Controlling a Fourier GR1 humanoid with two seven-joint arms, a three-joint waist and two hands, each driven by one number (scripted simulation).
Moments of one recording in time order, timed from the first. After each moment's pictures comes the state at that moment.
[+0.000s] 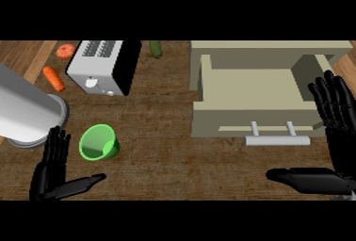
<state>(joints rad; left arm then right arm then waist) 0.11 0.09 0.20 -1.30 0.13 -0.03 -0.44 -0.04 -0.15 -0.08 -1.99 0.01 0.12 -0.02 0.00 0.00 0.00</state>
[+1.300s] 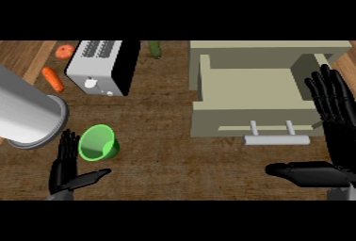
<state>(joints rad) -0.29 0.21 0.33 -0.35 0.12 -0.13 -1.02 -0.08 -0.13 -0.10 -1.96 0.01 0.15 0.00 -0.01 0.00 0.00</state>
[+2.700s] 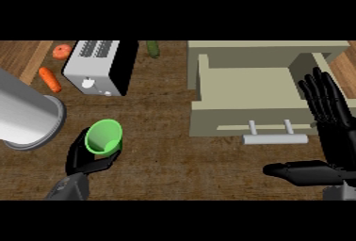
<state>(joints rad) -0.43 0.17 0.32 -0.27 0.15 -0.32 -0.99 -0.08 -0.12 -0.10 -1.92 0.00 0.18 -0.03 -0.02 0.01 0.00</state>
